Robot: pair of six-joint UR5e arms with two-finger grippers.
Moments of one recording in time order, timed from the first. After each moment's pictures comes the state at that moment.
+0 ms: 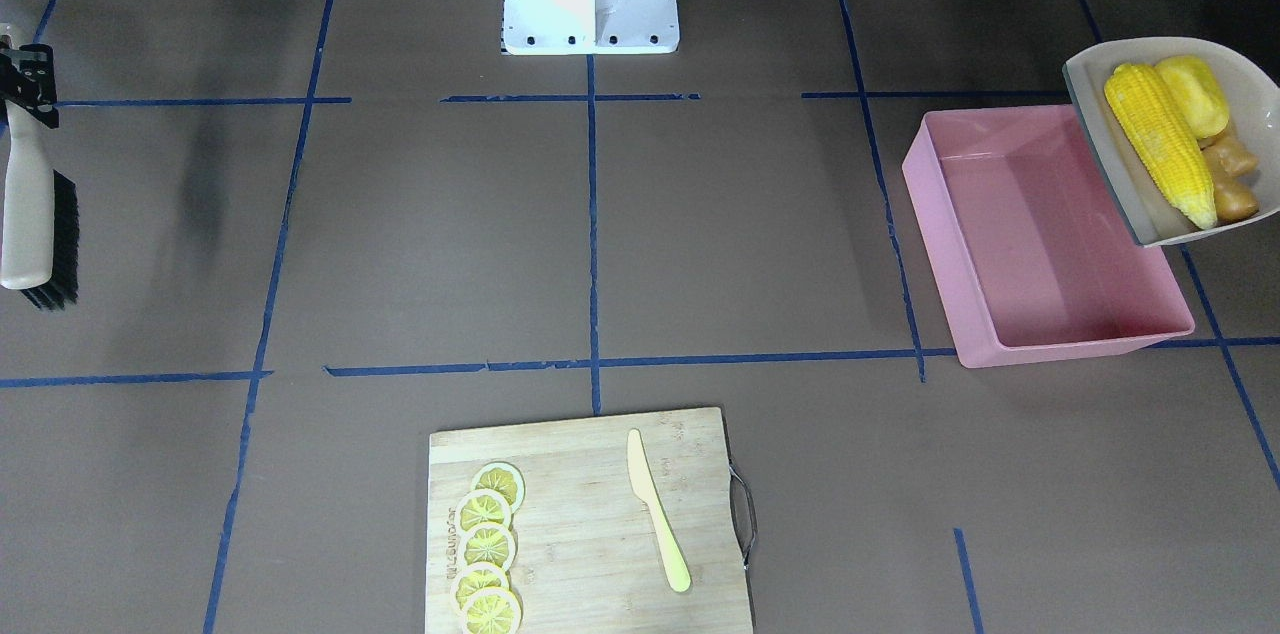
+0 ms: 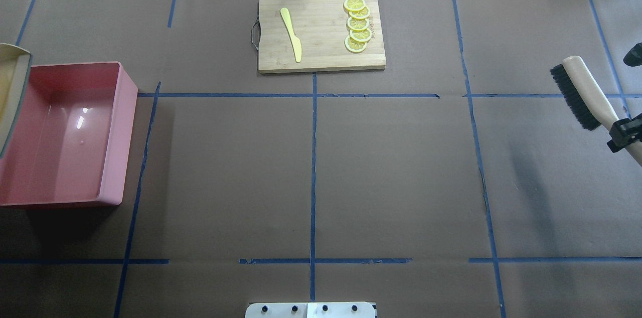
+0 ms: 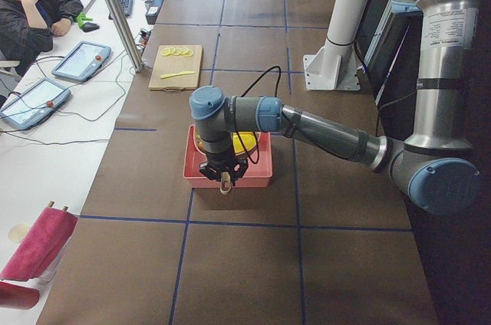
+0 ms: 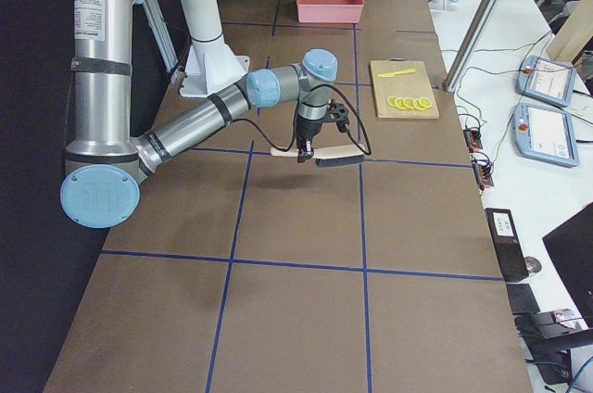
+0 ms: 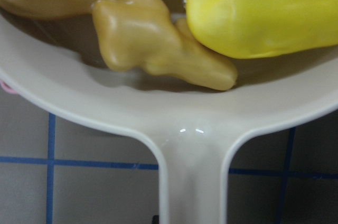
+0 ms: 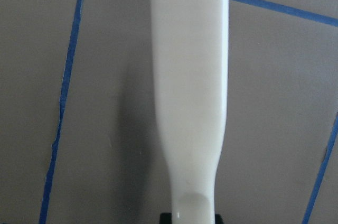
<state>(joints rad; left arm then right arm) -1.48 -1.56 -1.90 -1.24 -2.20 1.42 1.12 -1.64 2.18 -1.89 2.25 0.27</state>
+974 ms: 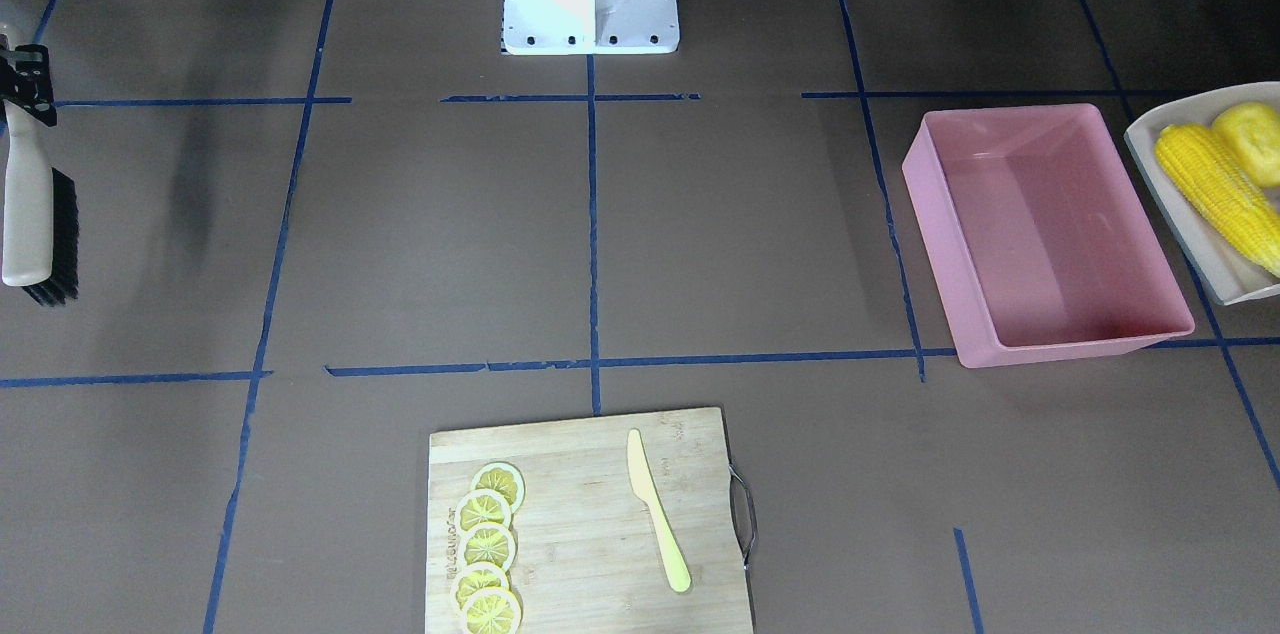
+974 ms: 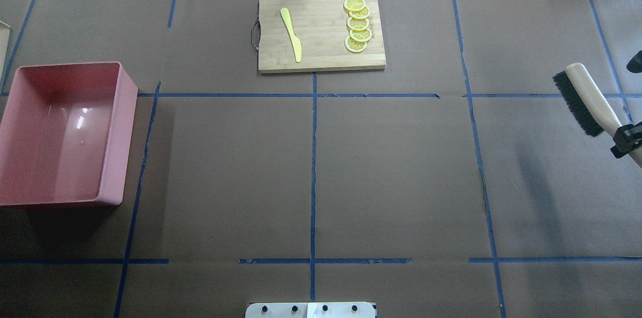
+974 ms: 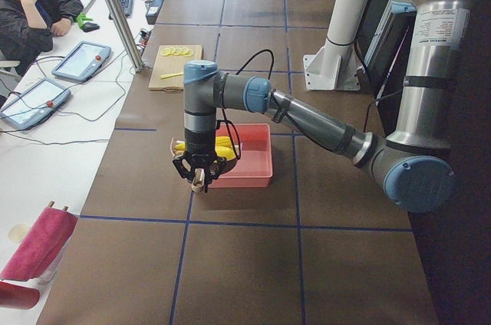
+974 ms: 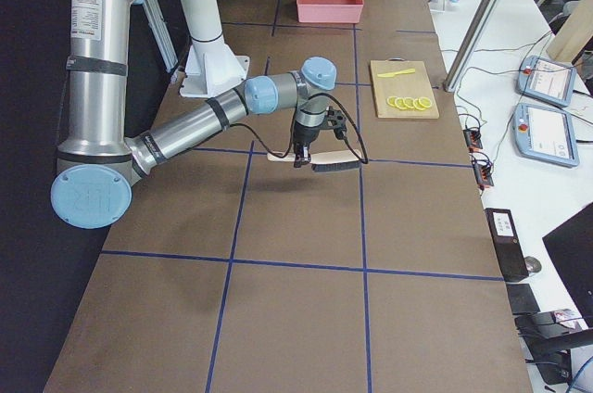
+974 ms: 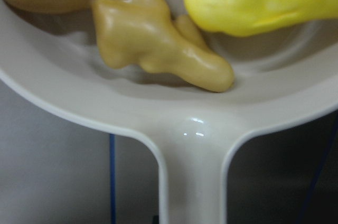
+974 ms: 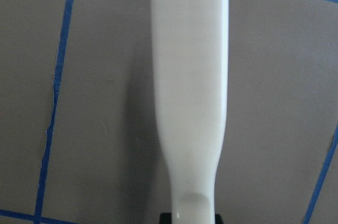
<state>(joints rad) -1.44 -1.64 -1.94 -1.24 -1.82 1.33 1.12 -1.66 2.15 -1.87 2.27 0.26</state>
